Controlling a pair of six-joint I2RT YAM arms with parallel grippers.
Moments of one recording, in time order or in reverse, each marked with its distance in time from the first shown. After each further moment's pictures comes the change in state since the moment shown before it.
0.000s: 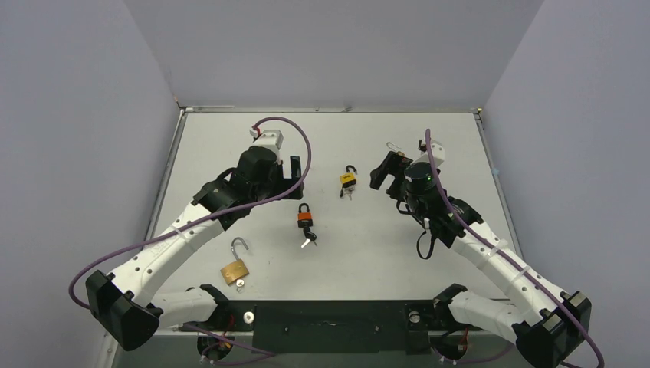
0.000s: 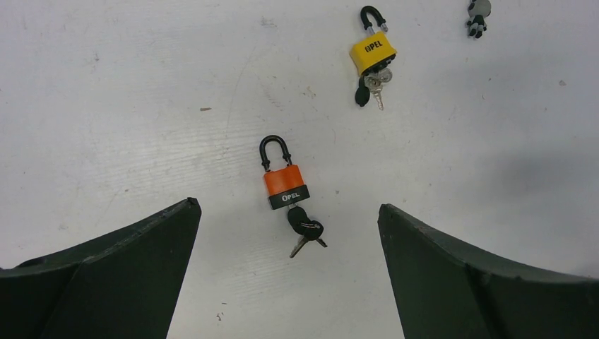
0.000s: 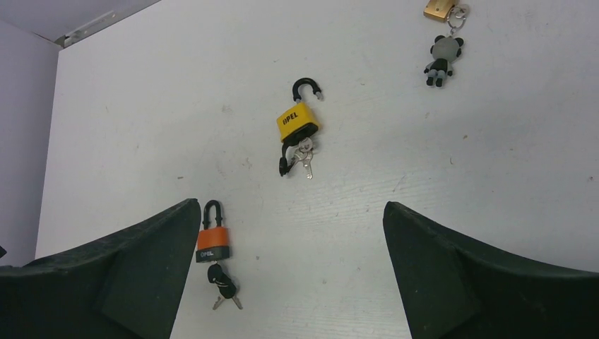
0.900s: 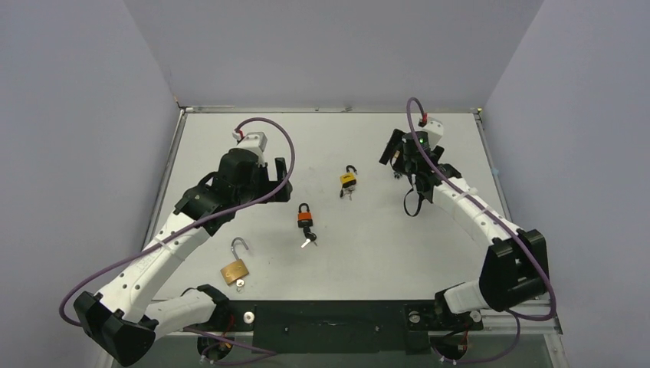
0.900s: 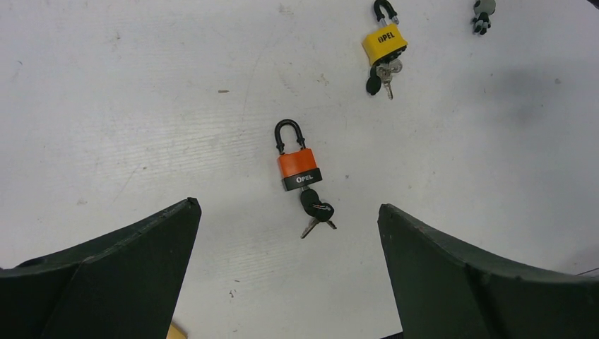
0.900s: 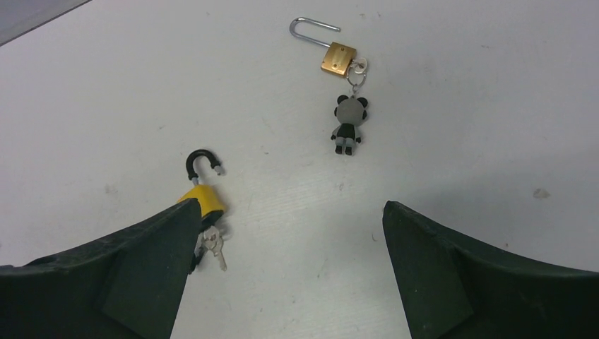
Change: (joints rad) left arm 0.078 -0.084 -0.023 -0.060 0.069 0.005; right arm -0.219 0.336 0.124 0.091 0.008 -0.113
